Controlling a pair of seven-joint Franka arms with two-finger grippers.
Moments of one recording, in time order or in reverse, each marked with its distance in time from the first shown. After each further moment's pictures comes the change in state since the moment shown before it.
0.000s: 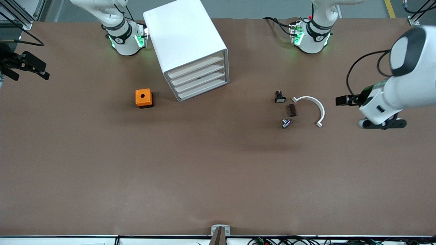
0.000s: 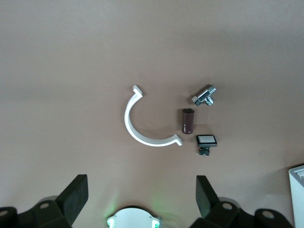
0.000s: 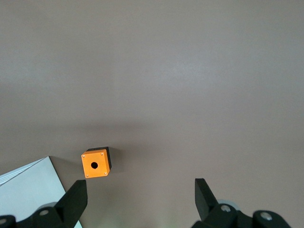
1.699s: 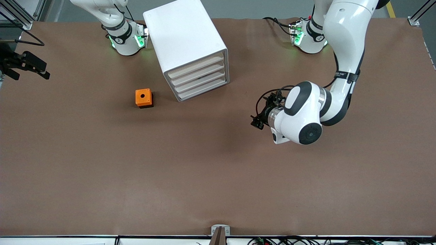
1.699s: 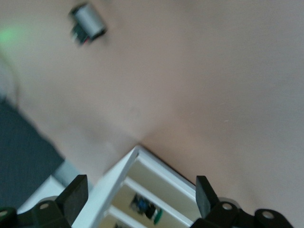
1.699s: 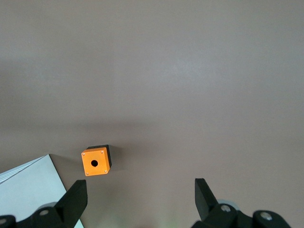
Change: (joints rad) left arm -0.322 0.375 -0.007 0.179 -0.469 0.011 -1.360; right arm 0.000 0.000 0.000 0.000 0.000 -0.010 0.000
